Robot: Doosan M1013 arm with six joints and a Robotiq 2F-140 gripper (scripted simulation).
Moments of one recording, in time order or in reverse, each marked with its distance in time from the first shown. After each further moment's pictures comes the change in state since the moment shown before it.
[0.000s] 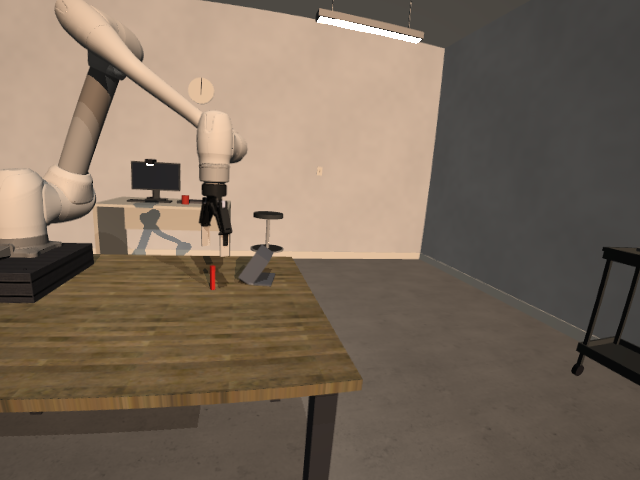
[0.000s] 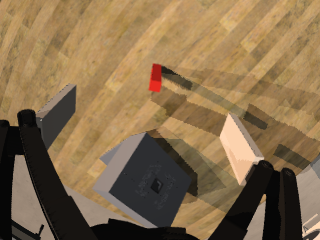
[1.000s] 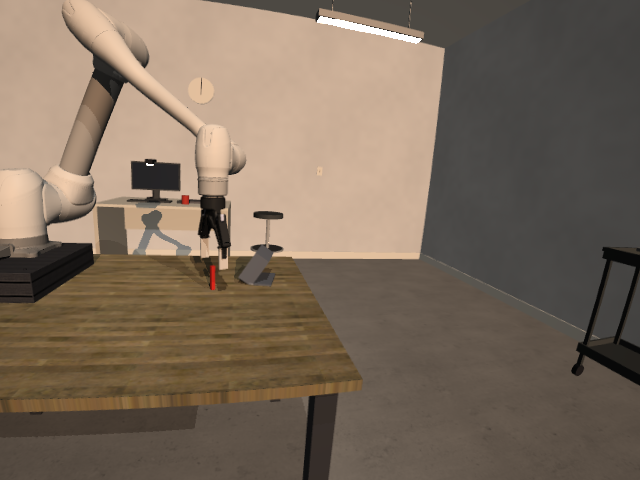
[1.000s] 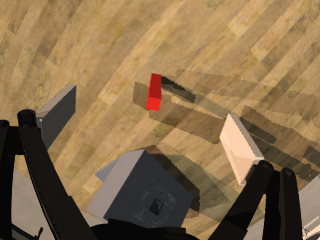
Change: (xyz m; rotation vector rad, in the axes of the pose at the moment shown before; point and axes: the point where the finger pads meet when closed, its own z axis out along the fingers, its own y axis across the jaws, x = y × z) arm 0.004 0.000 0.040 0.001 0.000 0.000
